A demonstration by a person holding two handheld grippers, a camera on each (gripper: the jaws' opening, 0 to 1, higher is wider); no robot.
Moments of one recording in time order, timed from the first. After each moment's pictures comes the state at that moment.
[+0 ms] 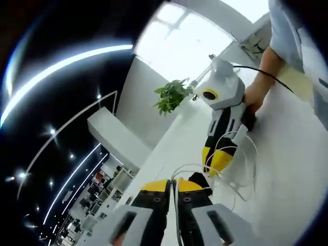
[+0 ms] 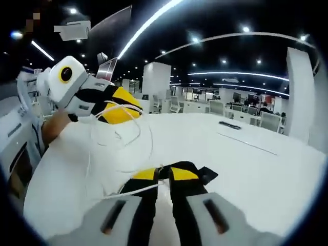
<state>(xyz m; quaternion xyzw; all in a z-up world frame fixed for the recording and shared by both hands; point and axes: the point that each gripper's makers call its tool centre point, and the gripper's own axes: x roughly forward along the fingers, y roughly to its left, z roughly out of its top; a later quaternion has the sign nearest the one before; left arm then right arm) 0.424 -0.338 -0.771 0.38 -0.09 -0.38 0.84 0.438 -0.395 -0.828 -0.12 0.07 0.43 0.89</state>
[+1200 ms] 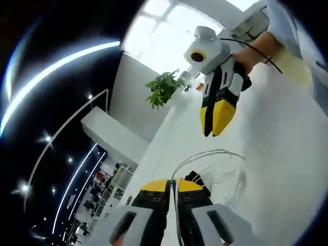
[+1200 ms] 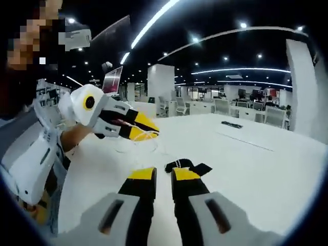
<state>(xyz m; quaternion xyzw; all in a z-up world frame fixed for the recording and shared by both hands) 0.431 -0.346 -0.787 0.44 -0.06 -0.37 0.82 0.396 -0.410 -0.793 -0.06 0.07 0.49 0.87</state>
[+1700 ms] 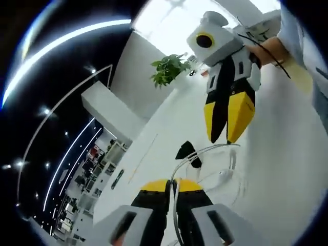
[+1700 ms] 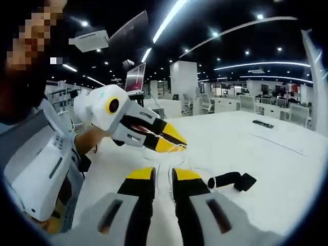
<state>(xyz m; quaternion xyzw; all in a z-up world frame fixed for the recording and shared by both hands) 0.425 -0.300 -0.809 0.41 0.03 -0.35 0.84 0.374 -0.337 -0.805 -0.07 0.09 0.55 0.82</state>
